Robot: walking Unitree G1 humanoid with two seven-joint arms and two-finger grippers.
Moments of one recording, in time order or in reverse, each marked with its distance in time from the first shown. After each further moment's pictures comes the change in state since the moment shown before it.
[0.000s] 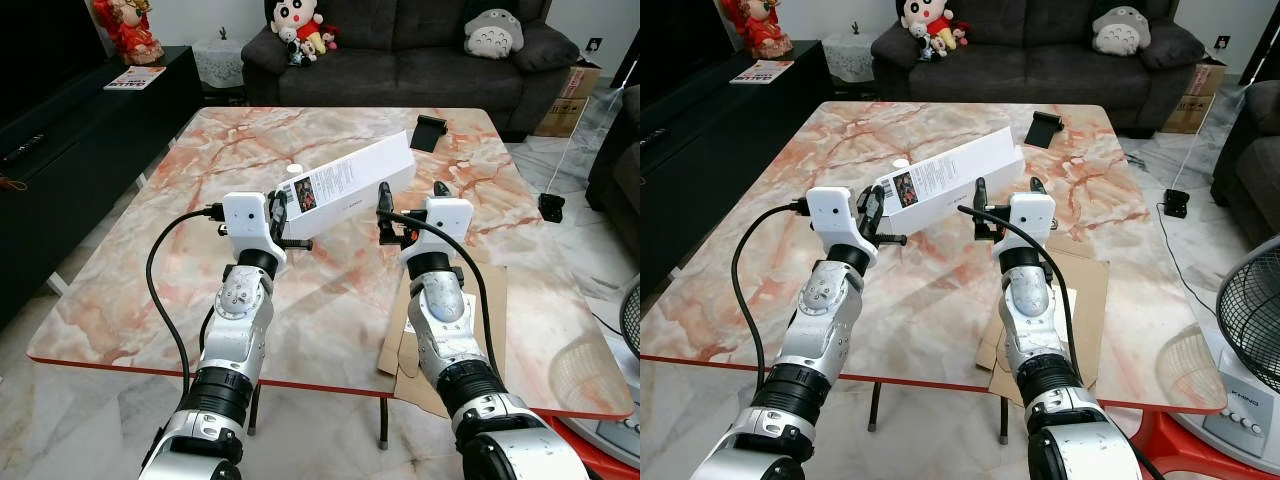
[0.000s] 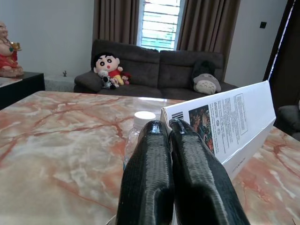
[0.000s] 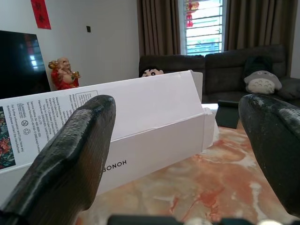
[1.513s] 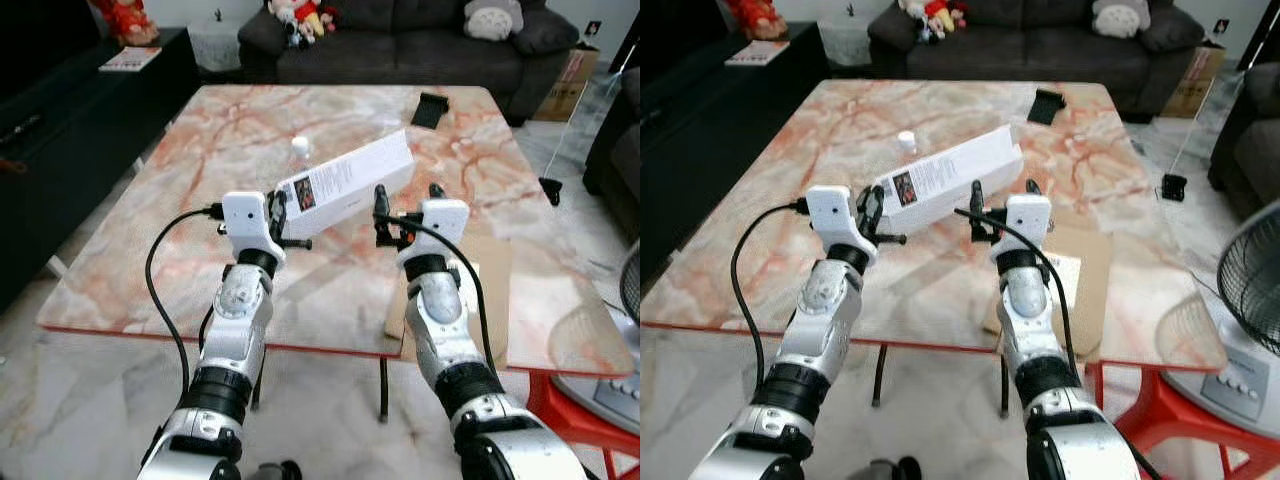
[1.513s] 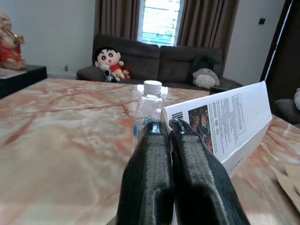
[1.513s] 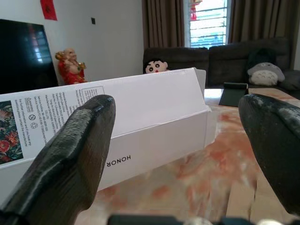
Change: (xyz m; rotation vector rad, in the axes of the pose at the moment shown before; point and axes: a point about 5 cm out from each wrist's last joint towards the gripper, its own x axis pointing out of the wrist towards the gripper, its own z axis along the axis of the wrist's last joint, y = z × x) left arm 0.000 0.000 -0.001 0.000 0.004 -0.003; right arm -0.003 0.002 -0.004 0.003 0.016 0.014
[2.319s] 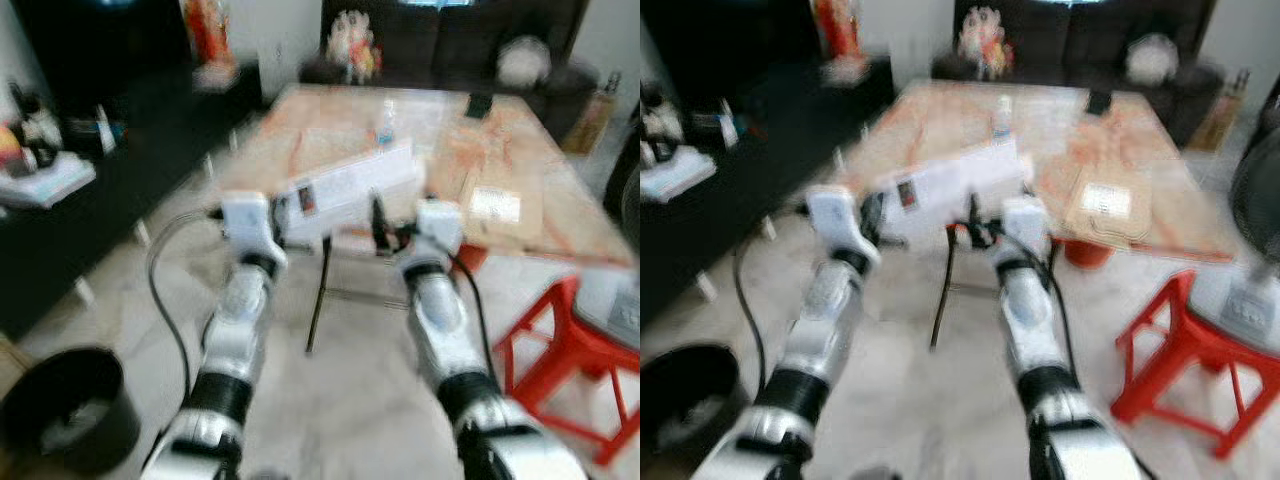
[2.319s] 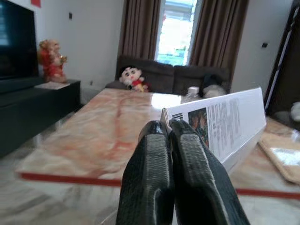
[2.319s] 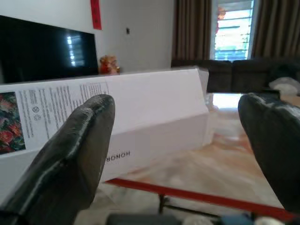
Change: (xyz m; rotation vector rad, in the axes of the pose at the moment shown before) left arm -0.001 0.004 -0.001 0.016 -0.001 -0.006; right arm -0.003 0.005 -0.004 0.006 0.016 0.017
